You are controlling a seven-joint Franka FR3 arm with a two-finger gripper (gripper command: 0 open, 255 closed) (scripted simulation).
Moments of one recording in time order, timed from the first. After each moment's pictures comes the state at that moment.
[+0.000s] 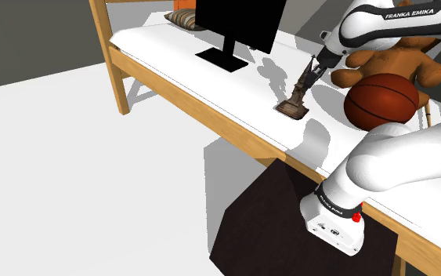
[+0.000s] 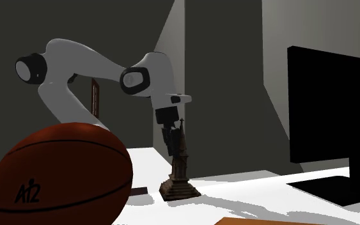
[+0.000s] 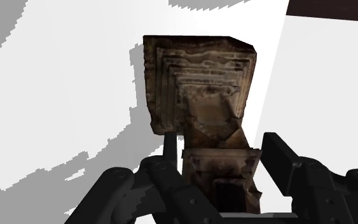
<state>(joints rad) -0.11 -0.70 -0.60 -2.60 -0.29 2.12 -0.53</state>
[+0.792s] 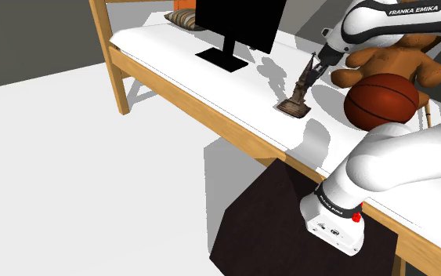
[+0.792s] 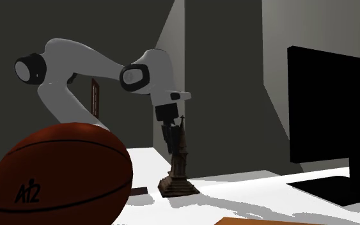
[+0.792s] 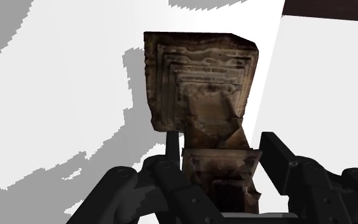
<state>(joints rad) -0.11 -0.71 -0.59 -2.58 -0.29 2.09 -0.53</state>
